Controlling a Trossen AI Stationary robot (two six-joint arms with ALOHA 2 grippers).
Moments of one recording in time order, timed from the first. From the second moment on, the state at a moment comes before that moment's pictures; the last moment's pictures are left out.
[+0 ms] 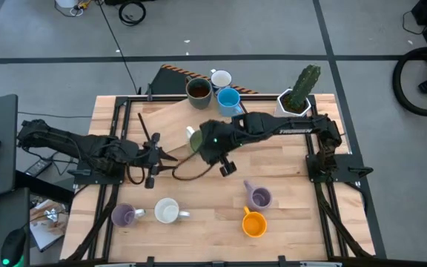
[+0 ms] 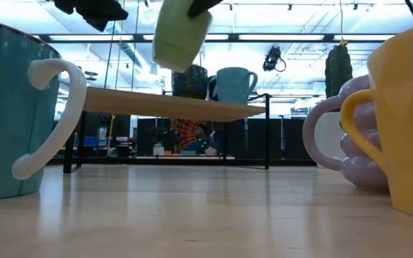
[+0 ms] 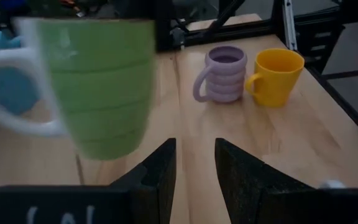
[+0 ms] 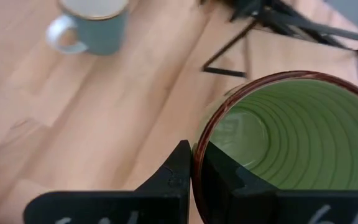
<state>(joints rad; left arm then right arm) -0.25 0.84 0.70 -0.25 -0.24 0.03 0.06 1.93 2.06 -1.03 0.02 -0.48</state>
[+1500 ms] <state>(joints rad) -0.07 0.84 0.61 -0.03 -0.29 0.04 -0.18 1.93 1.98 -0.96 -0.13 -0.67</state>
